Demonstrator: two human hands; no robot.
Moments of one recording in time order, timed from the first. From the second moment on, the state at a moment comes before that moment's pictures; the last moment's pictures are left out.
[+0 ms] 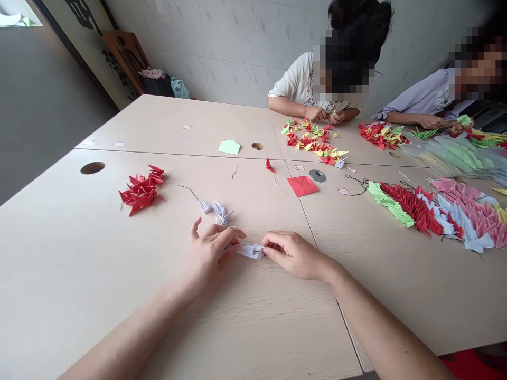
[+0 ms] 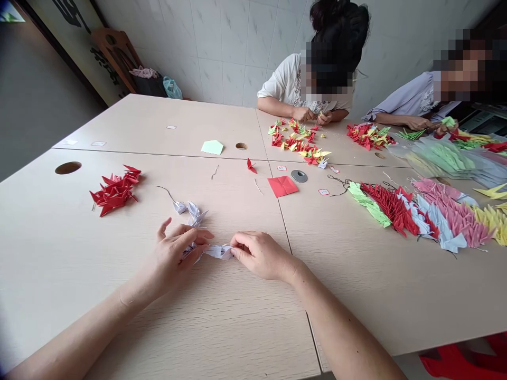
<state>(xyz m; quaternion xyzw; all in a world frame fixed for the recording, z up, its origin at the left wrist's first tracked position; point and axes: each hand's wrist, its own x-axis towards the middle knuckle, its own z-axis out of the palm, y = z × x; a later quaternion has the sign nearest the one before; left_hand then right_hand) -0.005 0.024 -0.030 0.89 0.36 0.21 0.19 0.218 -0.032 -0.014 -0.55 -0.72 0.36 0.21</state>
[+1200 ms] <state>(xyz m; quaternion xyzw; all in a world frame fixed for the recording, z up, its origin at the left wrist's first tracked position) -0.009 0.024 -0.026 0.92 0.35 0.18 0.09 0.173 -0.036 -0.023 -0.60 -0.74 0.17 0.26</state>
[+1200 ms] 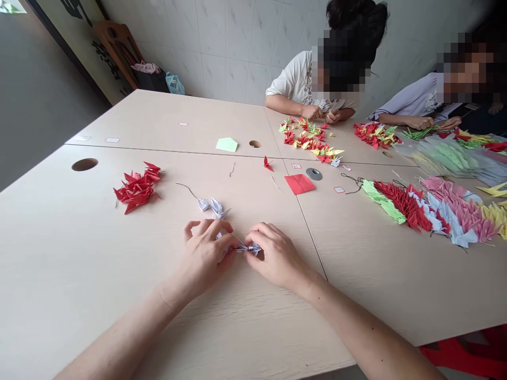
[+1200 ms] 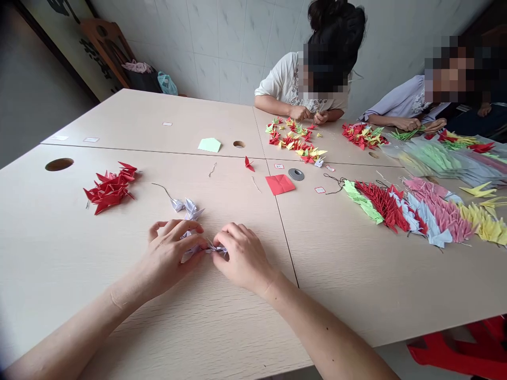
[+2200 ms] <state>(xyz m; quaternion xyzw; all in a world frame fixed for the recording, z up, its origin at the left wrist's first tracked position) -0.008 0.015 -0.009 0.89 0.34 0.27 0.15 0.184 -0.033 -0.013 -0.64 -0.62 0.31 0.32</state>
